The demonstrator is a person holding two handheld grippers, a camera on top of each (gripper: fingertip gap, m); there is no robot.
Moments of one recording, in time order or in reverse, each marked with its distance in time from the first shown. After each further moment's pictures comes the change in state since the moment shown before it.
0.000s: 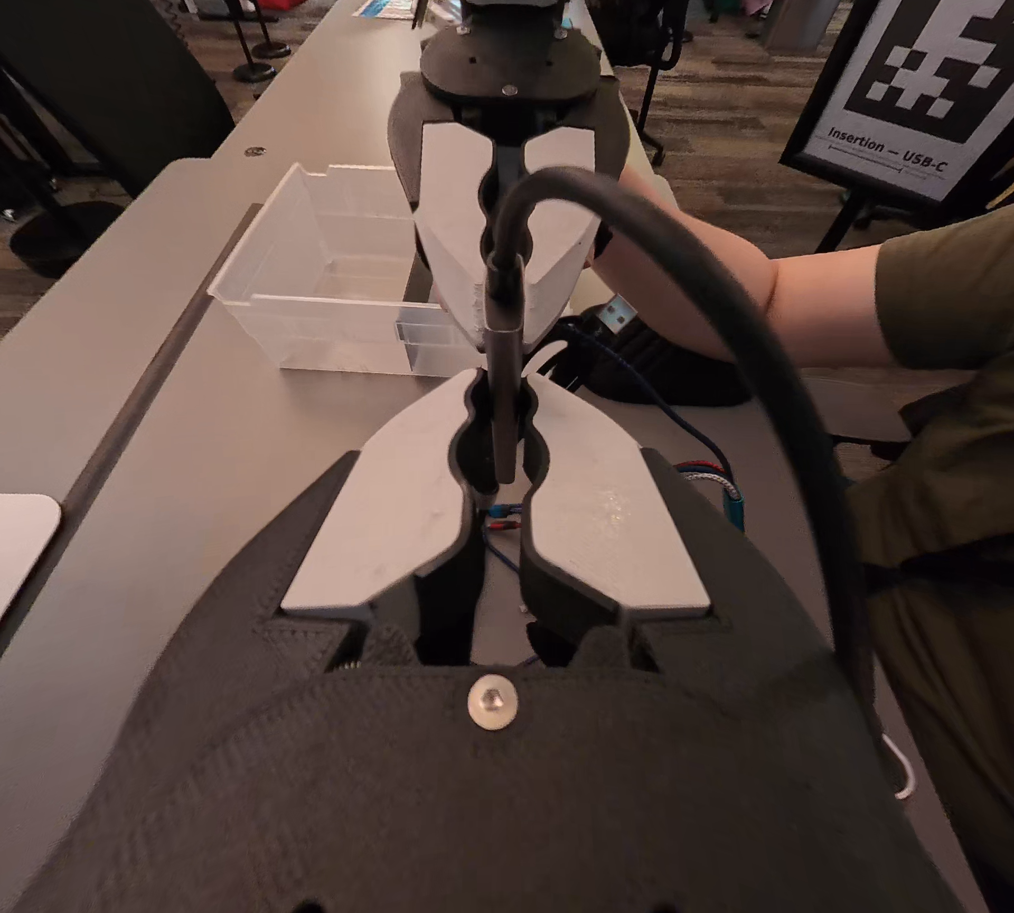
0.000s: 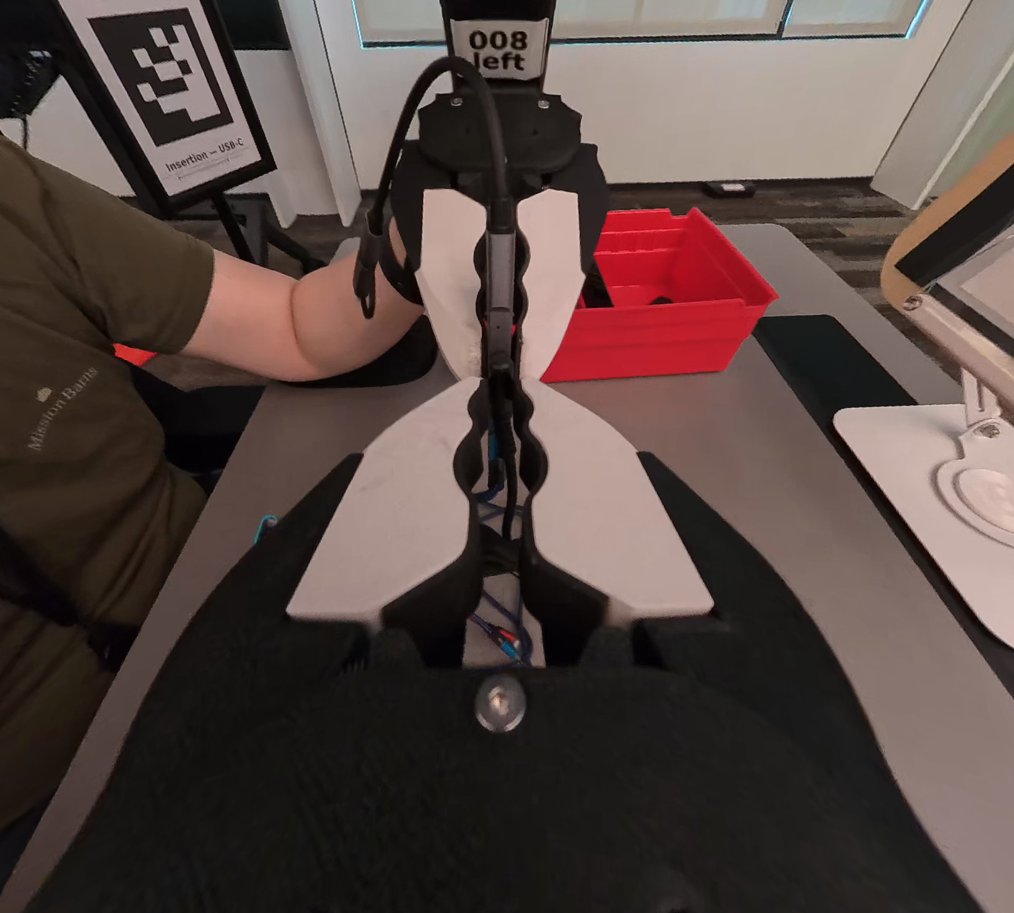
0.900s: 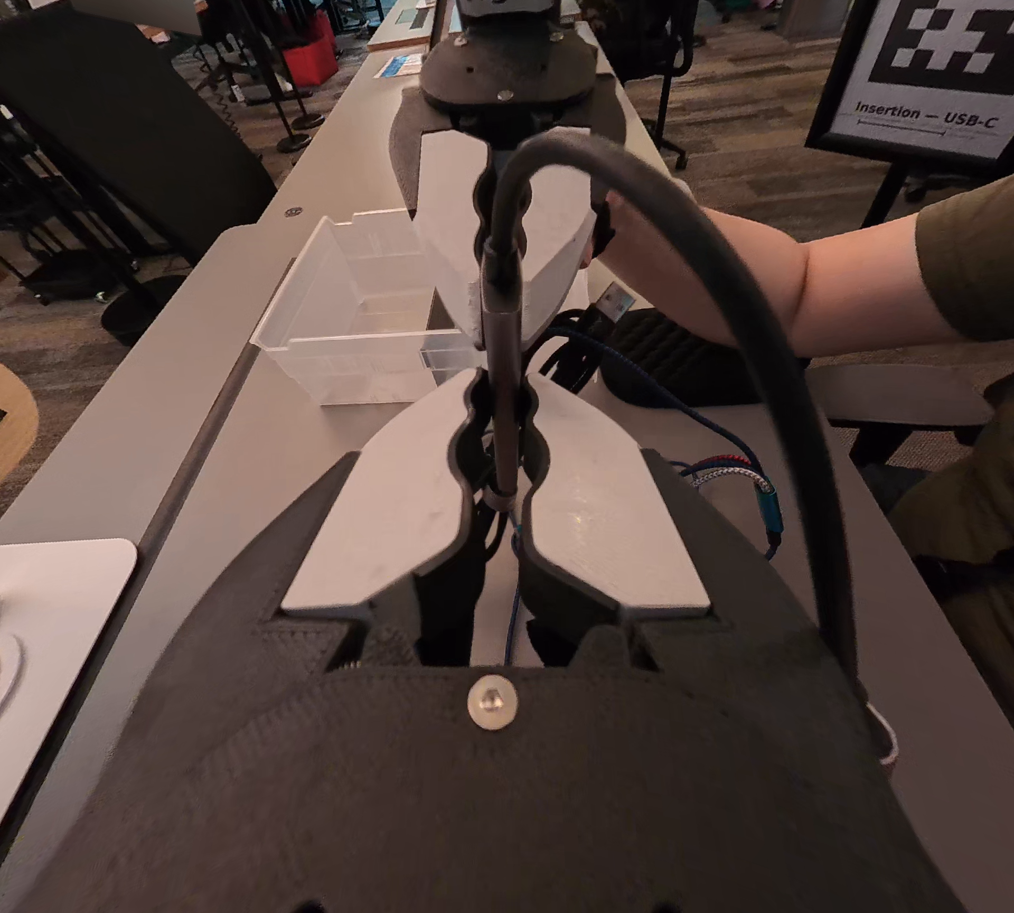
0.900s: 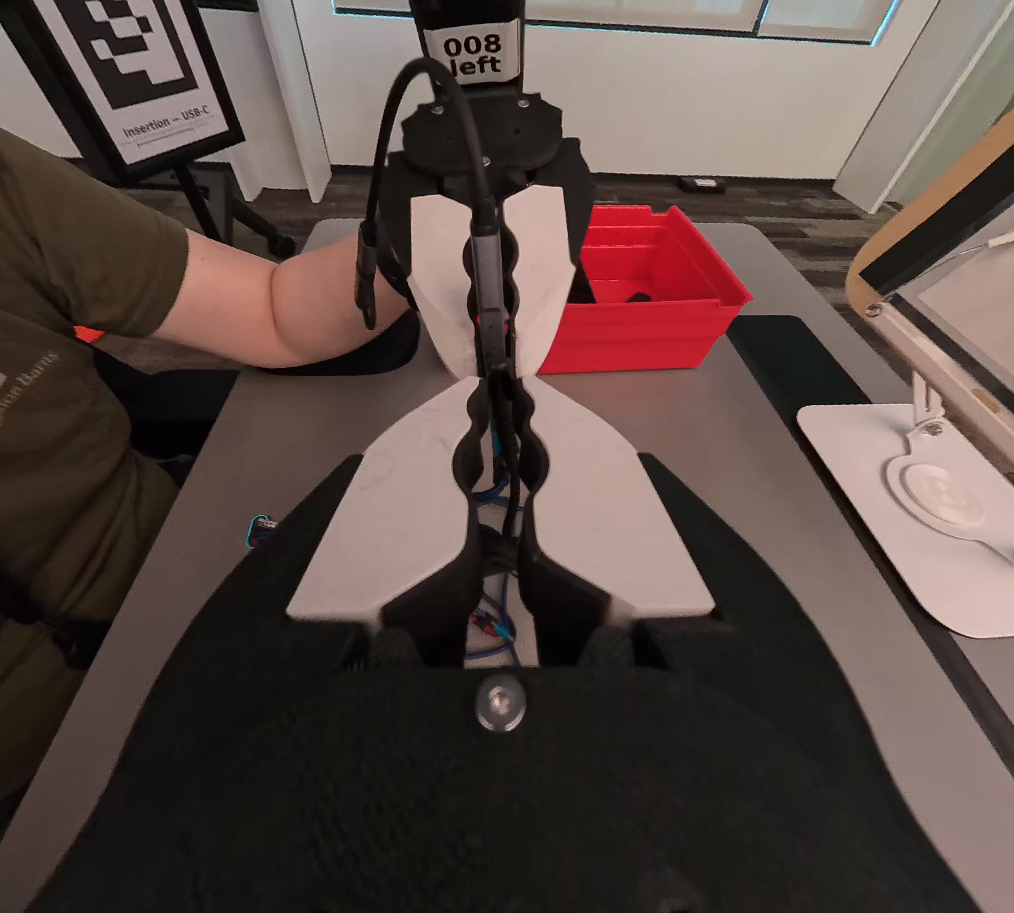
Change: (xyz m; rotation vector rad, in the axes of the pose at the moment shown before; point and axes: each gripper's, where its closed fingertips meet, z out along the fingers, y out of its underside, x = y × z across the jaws) left arm 0.003 -0.005 0.000 0.056 -0.044 0.144; right arm -0.002 -0.003 -0.003 -0.032 0.047 -0.054
